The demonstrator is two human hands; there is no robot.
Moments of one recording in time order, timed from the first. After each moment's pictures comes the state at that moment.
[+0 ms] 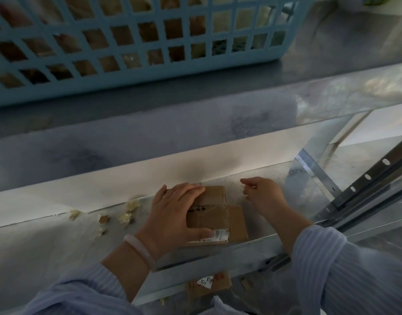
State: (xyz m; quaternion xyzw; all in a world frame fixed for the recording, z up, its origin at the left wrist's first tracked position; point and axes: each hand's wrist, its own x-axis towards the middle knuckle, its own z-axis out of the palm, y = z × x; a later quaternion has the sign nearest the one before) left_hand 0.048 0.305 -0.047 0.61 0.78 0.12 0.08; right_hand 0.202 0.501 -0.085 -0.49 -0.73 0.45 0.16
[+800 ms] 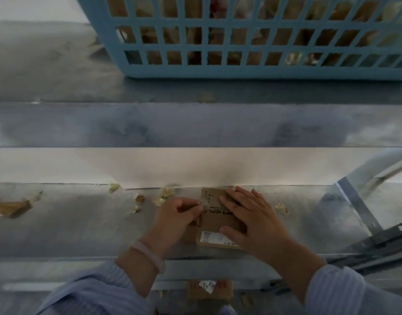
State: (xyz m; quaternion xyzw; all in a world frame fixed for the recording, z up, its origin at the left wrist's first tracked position) left_hand 0.026 0.250 -0.073 0.16 0.76 0.56 0.30; right_hand 0.176 0.408 -0.068 -0.11 -0.98 0.13 0.11
